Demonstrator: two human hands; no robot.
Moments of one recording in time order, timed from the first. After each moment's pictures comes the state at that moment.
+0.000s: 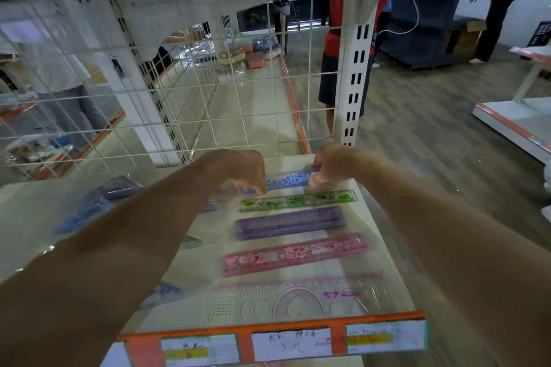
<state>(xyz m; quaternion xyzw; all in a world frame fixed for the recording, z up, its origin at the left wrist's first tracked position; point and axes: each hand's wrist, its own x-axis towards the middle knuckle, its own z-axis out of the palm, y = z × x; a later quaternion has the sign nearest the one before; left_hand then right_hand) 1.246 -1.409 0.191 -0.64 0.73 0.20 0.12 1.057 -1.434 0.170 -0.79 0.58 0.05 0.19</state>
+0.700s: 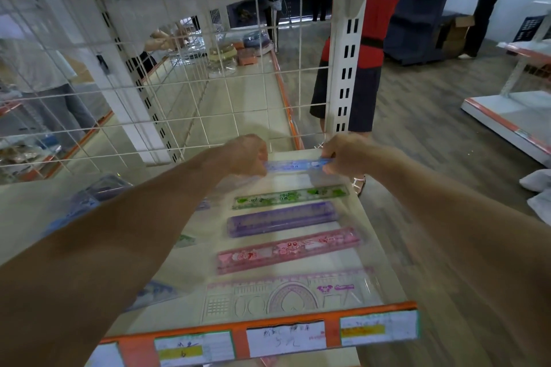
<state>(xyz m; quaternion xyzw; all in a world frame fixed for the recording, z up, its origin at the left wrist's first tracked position) 1.238 -1.415 0.192 -0.62 0.77 0.10 0.02 1.030 -1.414 0.186 -0.81 0.58 0.03 0.08</state>
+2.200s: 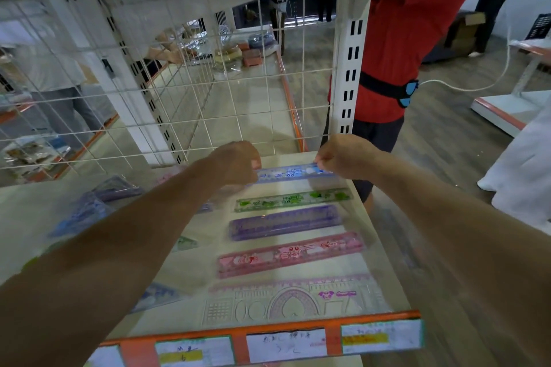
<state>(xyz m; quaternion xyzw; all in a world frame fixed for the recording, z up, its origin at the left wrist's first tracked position) 1.251 -1.403 0.188 -0.65 0.76 0.04 0.03 1.031 -1.430 0.170 -0.83 0.53 -0.09 0.11</state>
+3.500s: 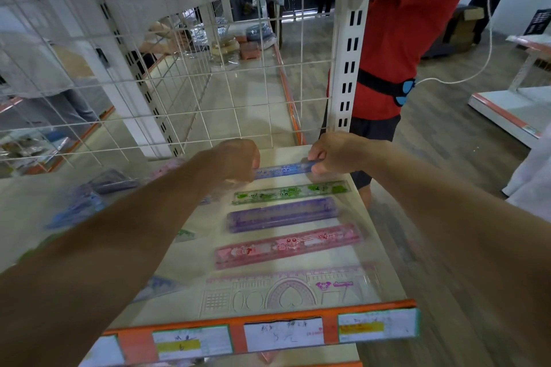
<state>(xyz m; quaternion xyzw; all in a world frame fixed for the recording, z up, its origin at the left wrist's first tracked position) 1.248 -1.406 0.182 -0.64 0.76 0.04 0.09 1.037 -1.426 0.180 -0.83 0.53 0.03 0.17</state>
